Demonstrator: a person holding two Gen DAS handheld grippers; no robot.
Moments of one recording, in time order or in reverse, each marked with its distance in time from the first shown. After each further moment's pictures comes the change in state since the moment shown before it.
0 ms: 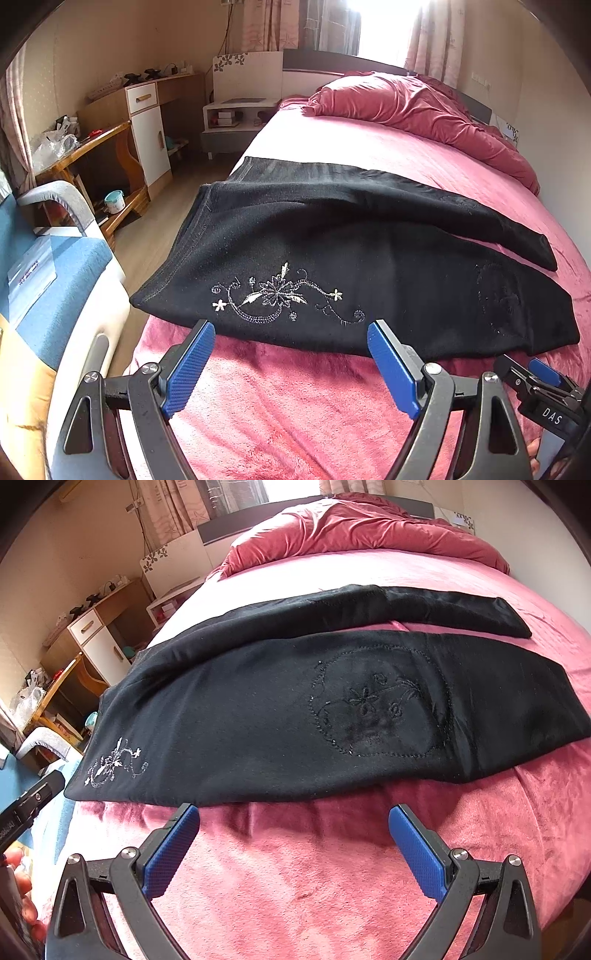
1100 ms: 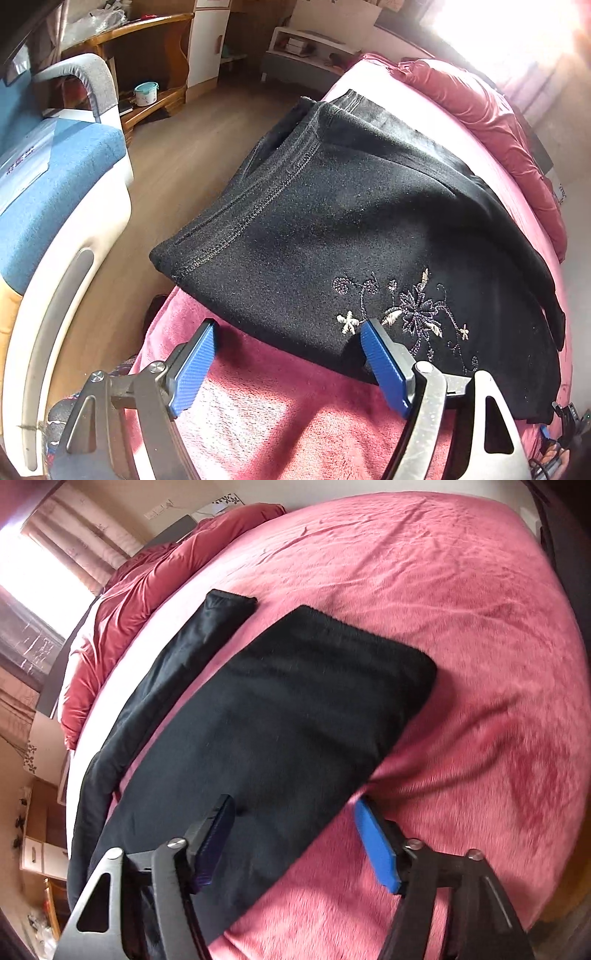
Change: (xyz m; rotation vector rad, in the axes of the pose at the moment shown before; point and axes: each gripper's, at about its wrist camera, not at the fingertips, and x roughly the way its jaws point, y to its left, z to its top) left arm 0.104 0.121 0.005 -0.344 0.245 -0.025; right arm -0.003 -0.310 0.039 0.771 -0.100 -0.200
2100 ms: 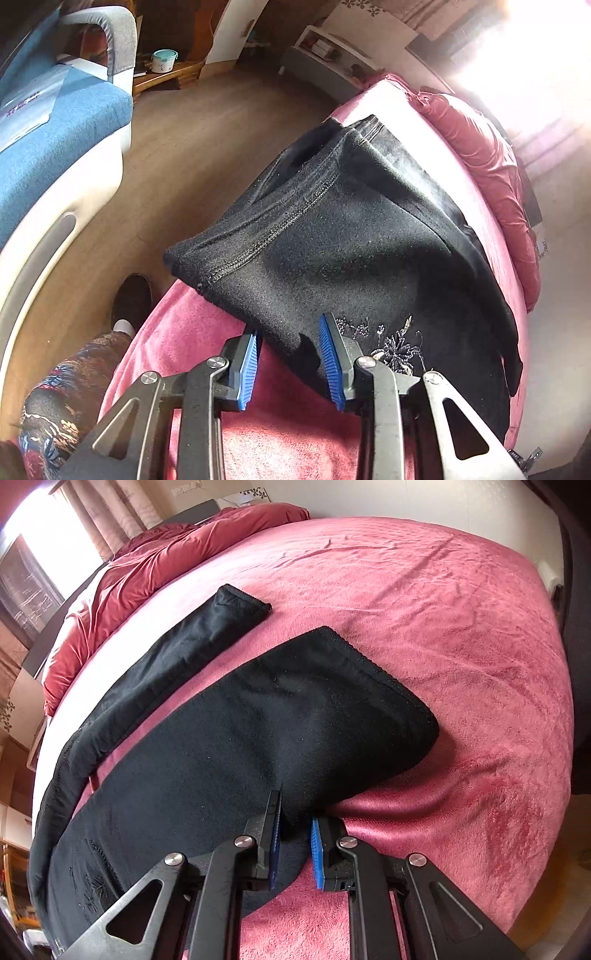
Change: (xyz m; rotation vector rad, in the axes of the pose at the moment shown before) left arm -0.006 0.032 0.023 -0.194 0.017 -0.131; right arm -0.004 0.018 0.008 -0.172 -0.014 -0.108
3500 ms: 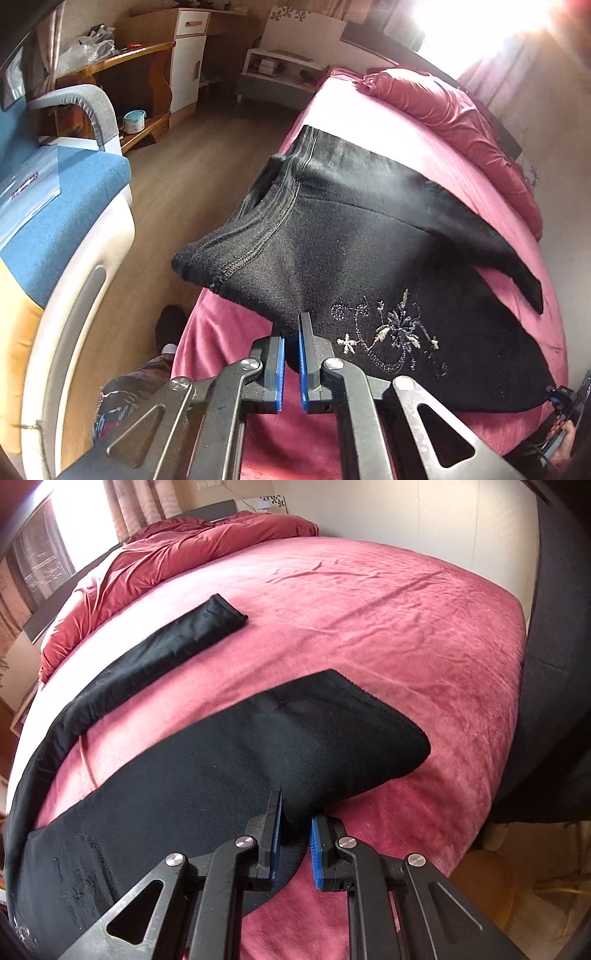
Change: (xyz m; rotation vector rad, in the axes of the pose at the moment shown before) left arm -0.078 -0.008 -0.053 0.300 -0.057 0.067; right arm -0.053 -0.038 -0.022 -0.124 -0.031 -0.101
